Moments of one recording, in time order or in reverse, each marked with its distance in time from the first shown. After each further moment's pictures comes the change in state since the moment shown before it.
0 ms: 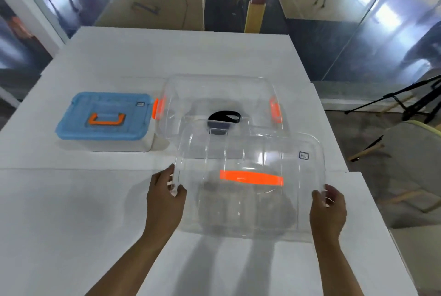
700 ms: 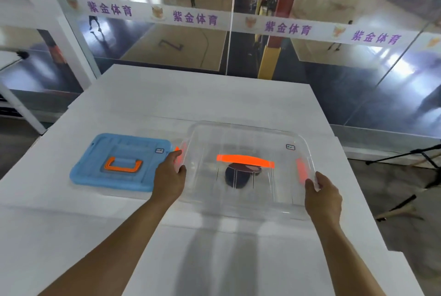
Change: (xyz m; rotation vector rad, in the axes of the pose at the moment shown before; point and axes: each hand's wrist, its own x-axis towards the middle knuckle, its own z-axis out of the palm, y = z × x) left_hand 0.210 0.044 -0.012 0.149 0.043 0.069; right_hand 0.066 -0.161 0.139 -0.266 -0.210 -0.298
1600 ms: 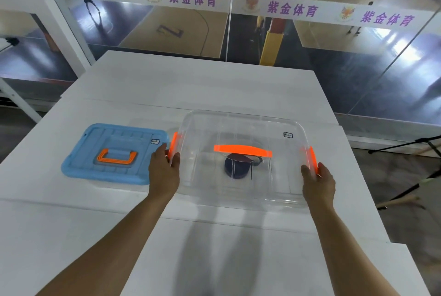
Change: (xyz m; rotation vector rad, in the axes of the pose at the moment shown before) left_hand 0.014 -0.020 0.026 -0.052 0.135 -0.087; right_hand 0.038 0.028 0.039 0.182 -0.049 0.146
